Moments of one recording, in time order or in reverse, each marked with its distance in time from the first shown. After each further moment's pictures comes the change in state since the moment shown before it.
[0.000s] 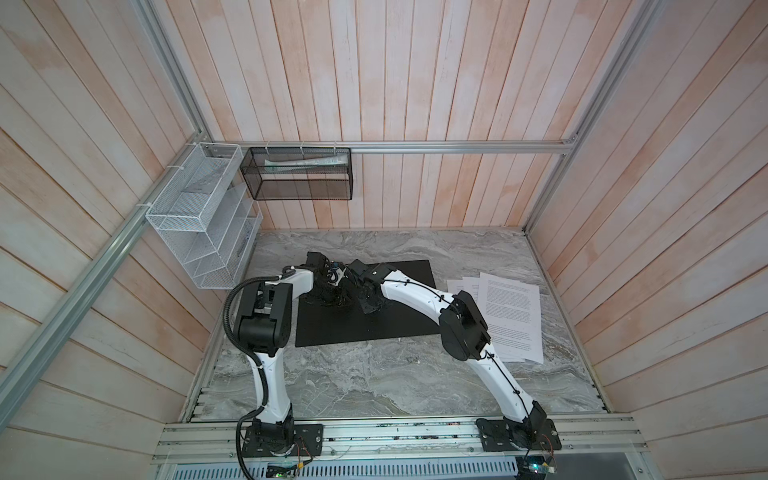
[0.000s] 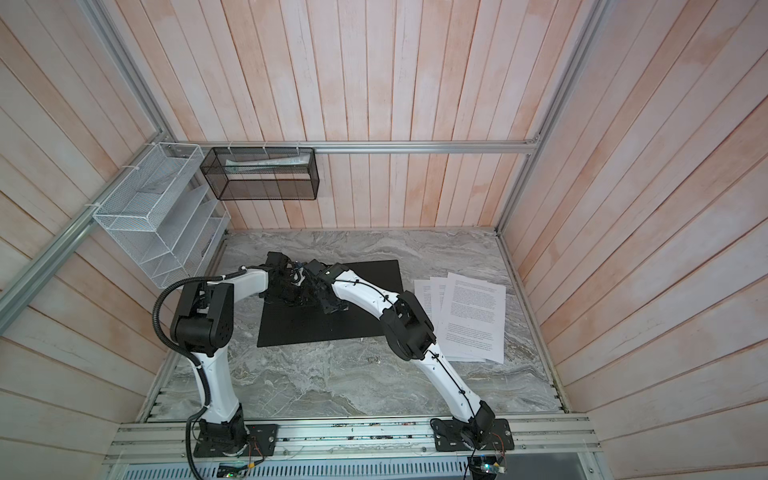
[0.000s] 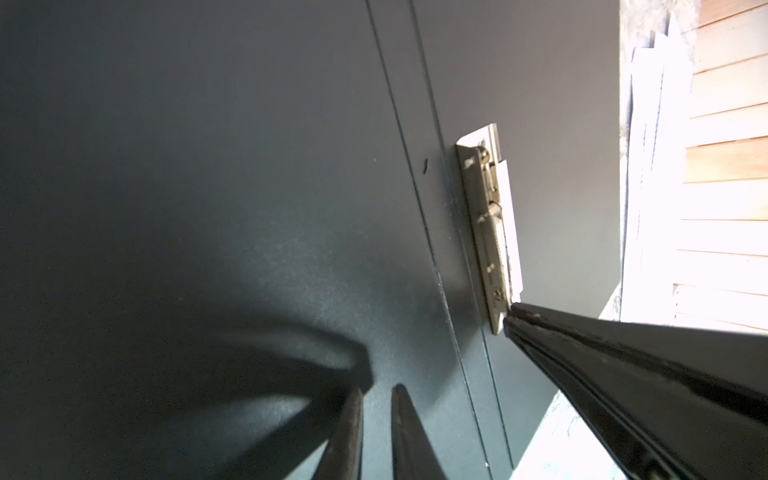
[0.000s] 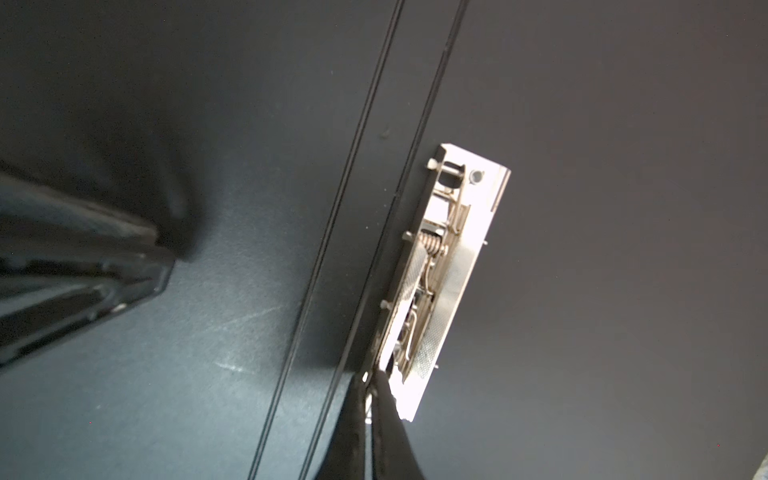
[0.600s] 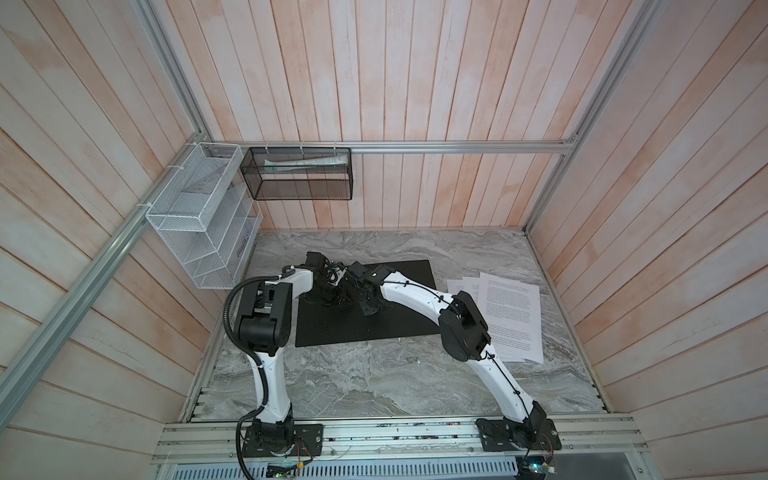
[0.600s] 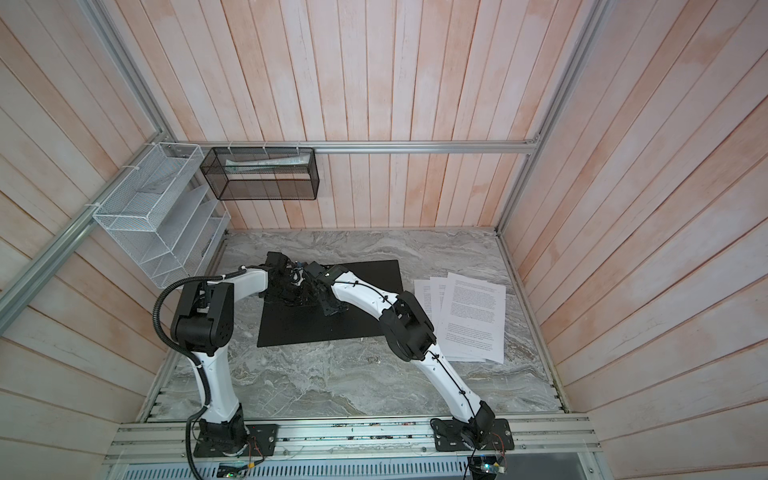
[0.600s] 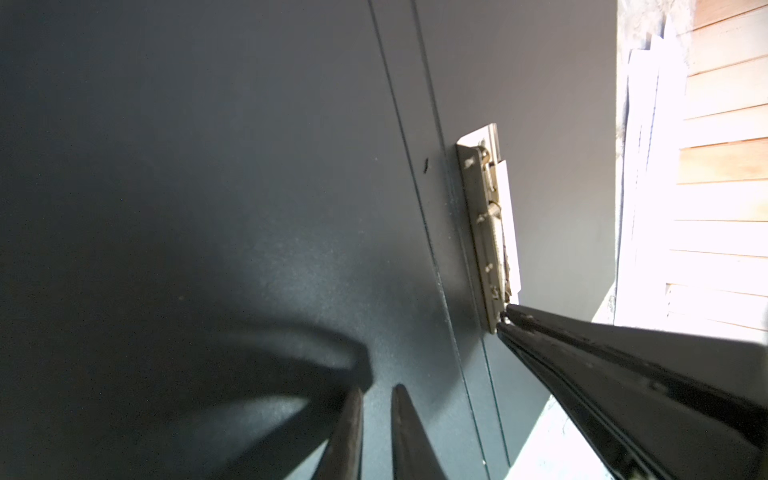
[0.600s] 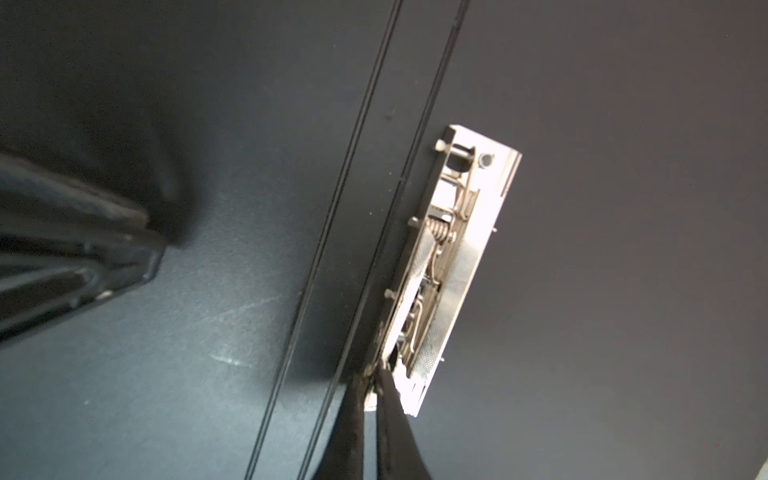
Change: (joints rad) left arm 0.003 0.004 0.003 -0.007 0.010 0.000; right arm 0.006 -0.006 -0.034 0.014 0.000 0.003
